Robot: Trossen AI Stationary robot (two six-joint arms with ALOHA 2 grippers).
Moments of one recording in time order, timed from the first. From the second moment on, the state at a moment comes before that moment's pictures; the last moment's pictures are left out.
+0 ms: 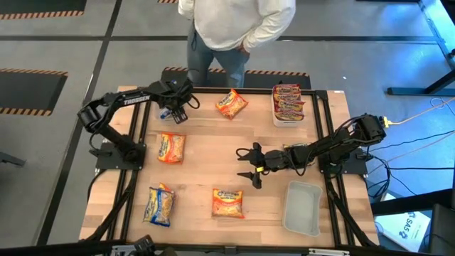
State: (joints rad) left arm 0.71 1.51 1.02 -0.85 -0.32 0.19; right arm 0.22 1.61 0.61 0.57 0.17 0.23
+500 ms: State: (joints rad) left arm 0.75 1.53 1.02 -0.81 -0.59 0.24; right arm 0.22 1.61 0.61 0.57 0.17 0.23
